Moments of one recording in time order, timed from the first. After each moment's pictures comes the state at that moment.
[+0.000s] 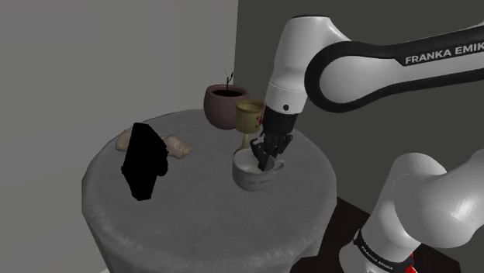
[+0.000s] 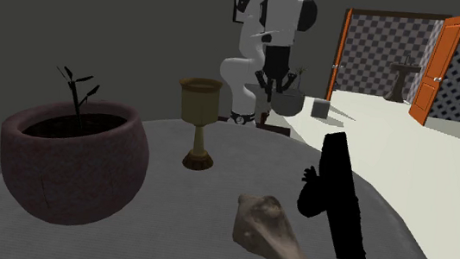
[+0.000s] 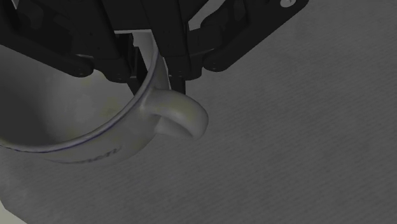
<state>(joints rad) 0.16 -0.70 0.22 -2.62 0.20 2.01 0.47</state>
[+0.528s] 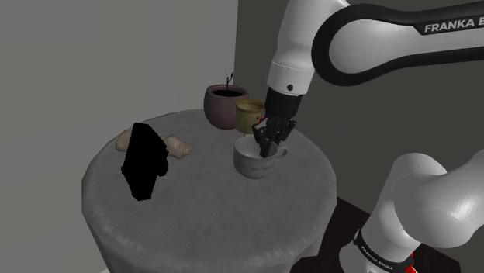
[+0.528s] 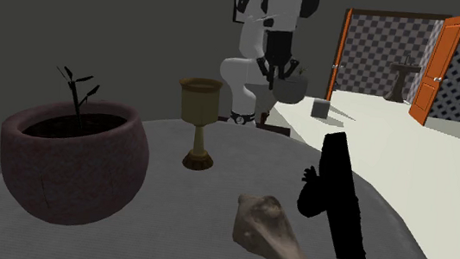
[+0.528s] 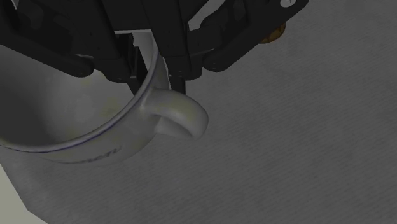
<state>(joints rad) 0.16 -0.71 0.20 -2.53 0.18 1.90 0.47</state>
